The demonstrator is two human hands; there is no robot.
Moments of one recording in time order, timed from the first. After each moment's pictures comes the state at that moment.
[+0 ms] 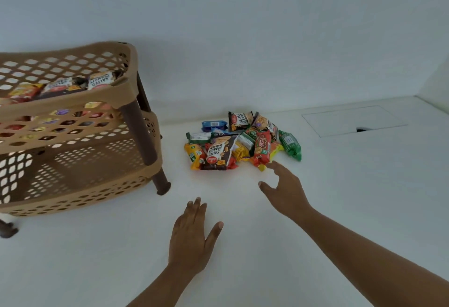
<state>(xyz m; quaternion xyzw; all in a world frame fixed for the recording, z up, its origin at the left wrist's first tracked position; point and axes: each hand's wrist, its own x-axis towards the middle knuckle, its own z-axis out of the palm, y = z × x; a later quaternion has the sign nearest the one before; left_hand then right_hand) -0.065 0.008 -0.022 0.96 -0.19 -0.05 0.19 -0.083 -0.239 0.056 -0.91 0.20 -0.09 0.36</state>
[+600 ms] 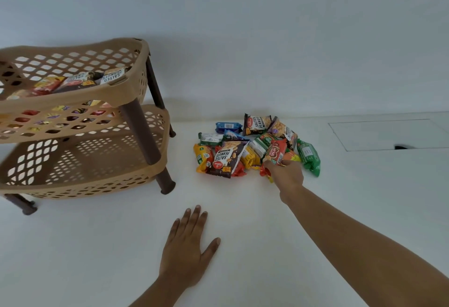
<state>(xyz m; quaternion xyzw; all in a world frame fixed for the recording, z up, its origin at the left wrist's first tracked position) -0.067 -0.002 -0.041 0.98 -0.16 -0.03 0.12 0.016 -0.272 0.045 -0.68 0.39 -0.08 0.61</state>
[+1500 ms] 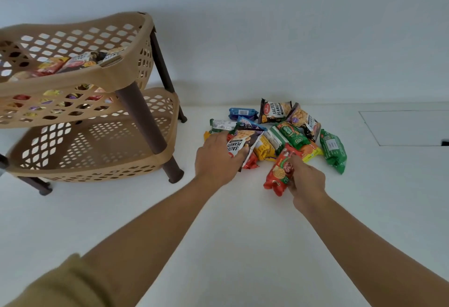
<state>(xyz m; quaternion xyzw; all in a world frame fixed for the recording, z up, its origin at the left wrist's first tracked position) 0.073 -0.094 0.054 0.97 -0.08 0.06 0.22 0.013 -0.275 0.030 -0.52 0.41 -0.04 0.75</state>
